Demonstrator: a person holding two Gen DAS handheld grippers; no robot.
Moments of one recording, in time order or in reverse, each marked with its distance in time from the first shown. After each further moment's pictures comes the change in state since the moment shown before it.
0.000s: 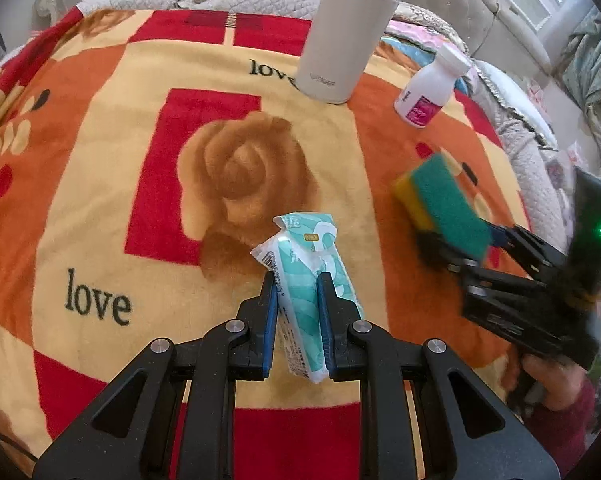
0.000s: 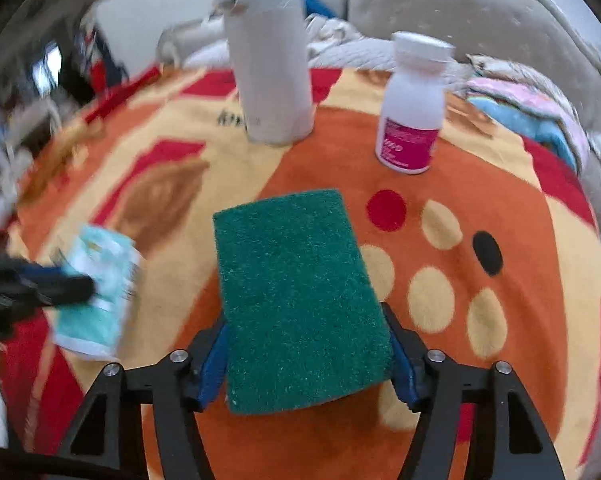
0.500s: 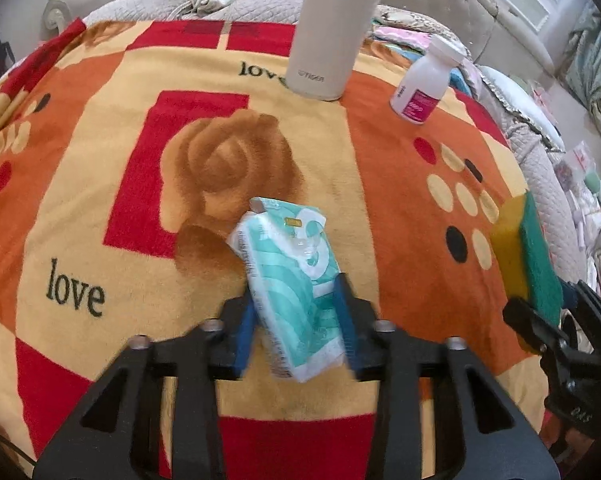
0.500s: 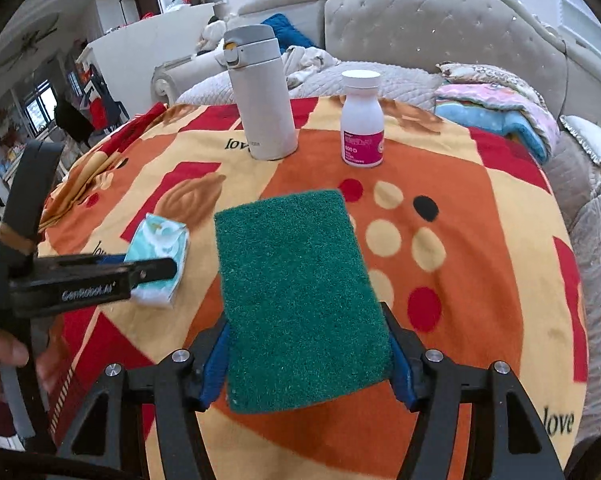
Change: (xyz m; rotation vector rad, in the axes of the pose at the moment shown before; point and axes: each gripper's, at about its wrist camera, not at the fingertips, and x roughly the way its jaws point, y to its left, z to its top) left arm 0.009 -0.020 -0.014 0.023 -0.068 0.030; right arm -0.072 0.006 -0.049 0.048 -0.088 -0.026
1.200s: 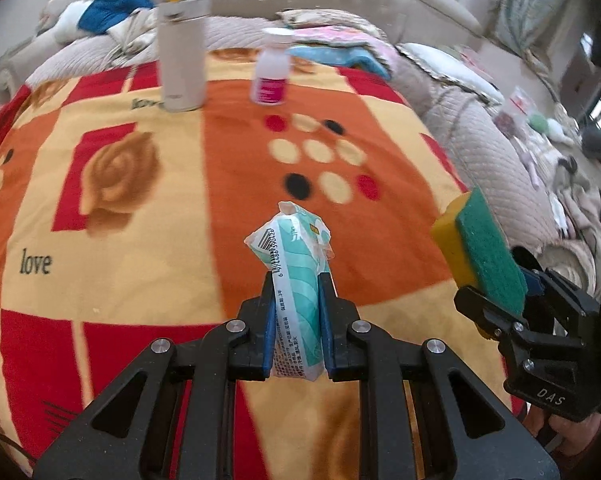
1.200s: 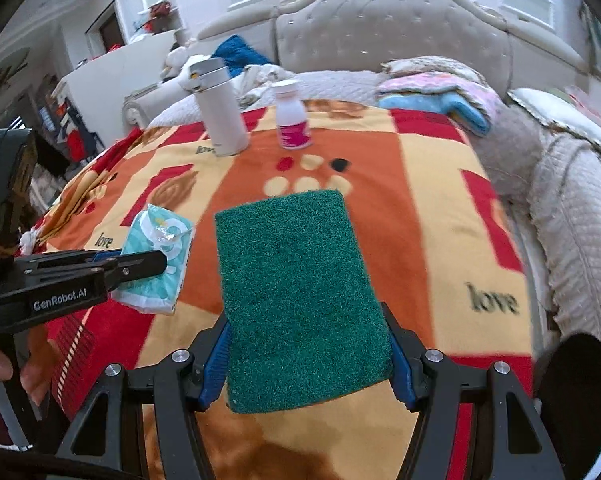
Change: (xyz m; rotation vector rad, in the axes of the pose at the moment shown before) left arm -0.057 -0.112 -0.066 0.216 -0.050 -0.113; right arm -0.090 -0.042 -0.078 0.156 -0.048 -0.092
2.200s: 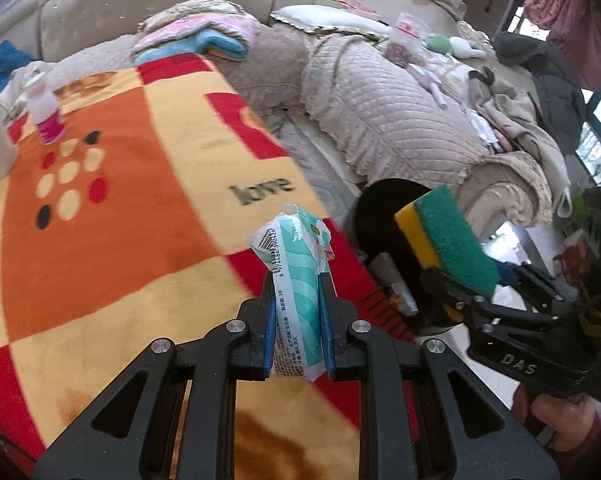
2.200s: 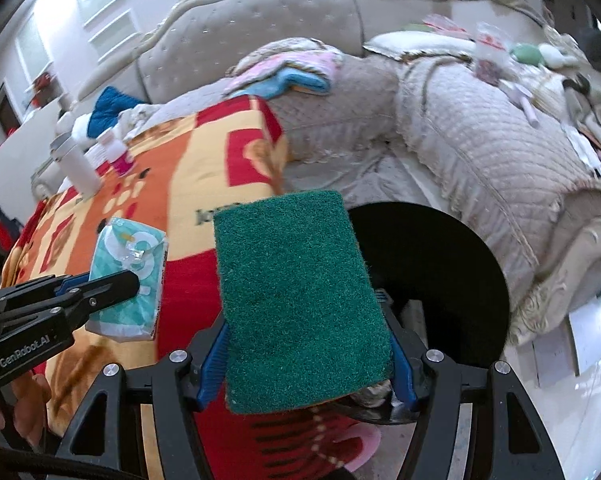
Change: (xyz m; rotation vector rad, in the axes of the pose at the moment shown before) left arm 0.045 -0.220 -0.028 0.292 0.062 -0.197; right arm -0.087 -0.175 -0.097 0.358 -0.009 -0.226
